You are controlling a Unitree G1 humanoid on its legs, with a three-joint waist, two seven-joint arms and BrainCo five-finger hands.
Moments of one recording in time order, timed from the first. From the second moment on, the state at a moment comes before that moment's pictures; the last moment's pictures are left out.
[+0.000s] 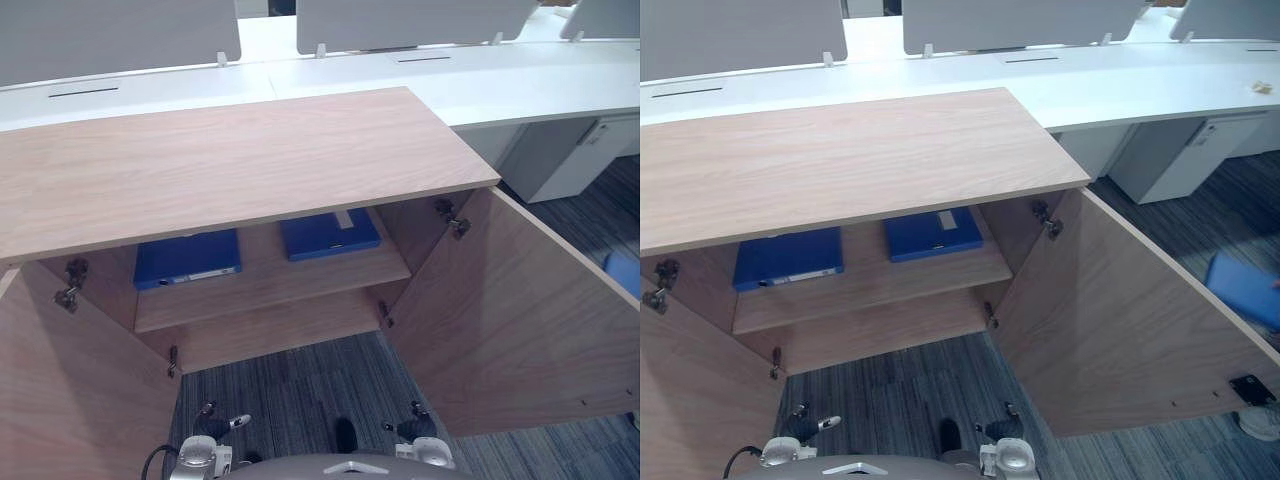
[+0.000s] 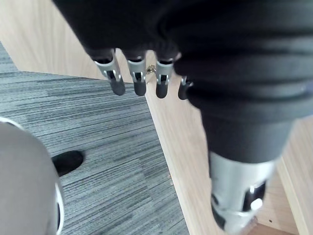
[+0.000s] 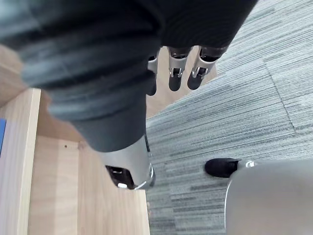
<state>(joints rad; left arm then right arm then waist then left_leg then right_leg) 0.07 0.06 0.03 1.04 0.10 -0.06 0.17 0.13 -0.04 -0.16 0.89 -0.11 -0.06 -0.23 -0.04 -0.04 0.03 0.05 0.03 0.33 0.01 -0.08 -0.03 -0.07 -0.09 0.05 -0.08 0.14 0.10</state>
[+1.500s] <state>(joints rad) 0.10 -0.06 0.05 0.99 0.11 -0.07 0.08 -0.14 -0.50 -0.35 0.37 0.39 -0.15 -0.14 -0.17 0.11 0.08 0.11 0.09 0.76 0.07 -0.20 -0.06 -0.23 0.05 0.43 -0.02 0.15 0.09</state>
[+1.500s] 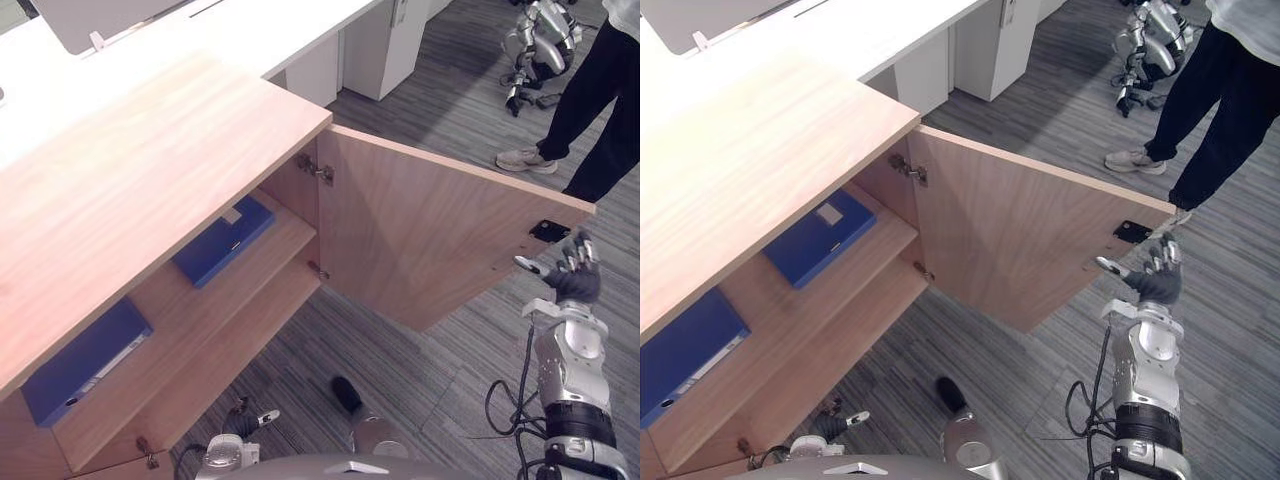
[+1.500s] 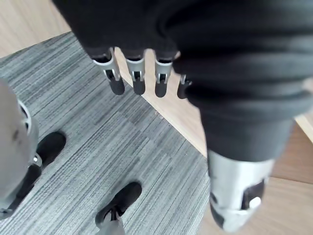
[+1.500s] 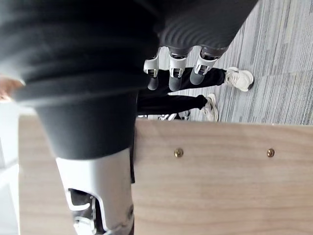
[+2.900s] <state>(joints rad) 0.06 0.08 -0.14 1.09 0.28 -0.07 0.13 0.42 -0.33 0.34 -0.19 -0.20 -0.19 -0.05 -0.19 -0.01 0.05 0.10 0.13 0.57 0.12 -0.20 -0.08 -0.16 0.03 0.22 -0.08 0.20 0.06</state>
